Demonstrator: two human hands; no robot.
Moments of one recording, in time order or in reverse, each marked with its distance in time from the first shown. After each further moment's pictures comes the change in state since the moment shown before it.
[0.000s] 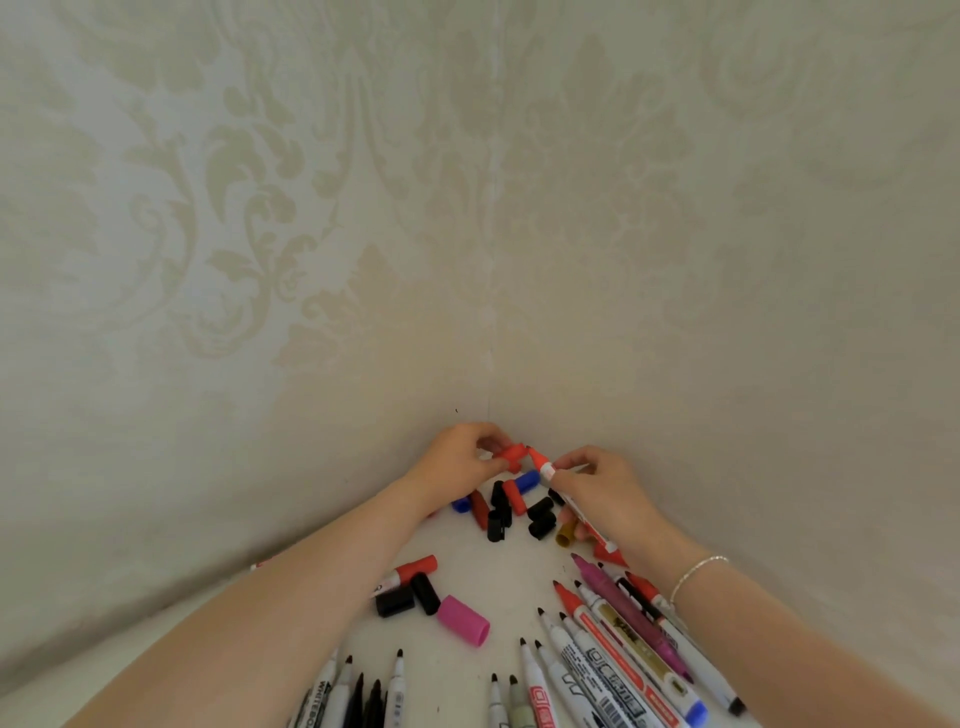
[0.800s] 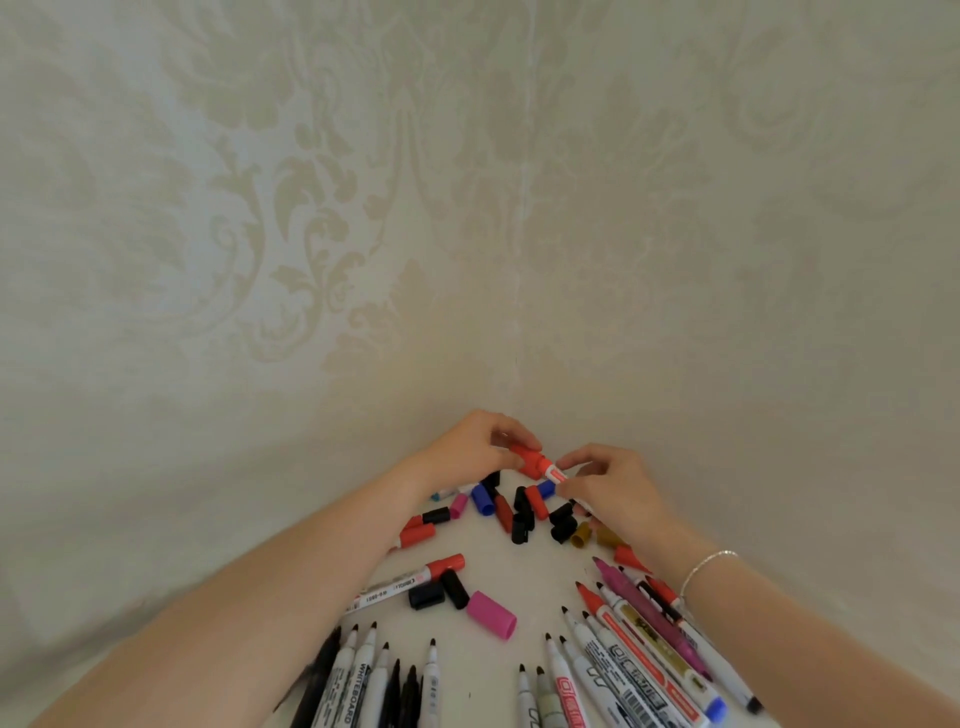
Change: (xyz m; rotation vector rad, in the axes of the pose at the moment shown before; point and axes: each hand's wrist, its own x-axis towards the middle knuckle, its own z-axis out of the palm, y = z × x) left_hand -0.018 0.028 -0.040 -0.209 -0.124 -0.006; right_hand -0.009 -0.018 0.005 -0.061 0.033 -0.061
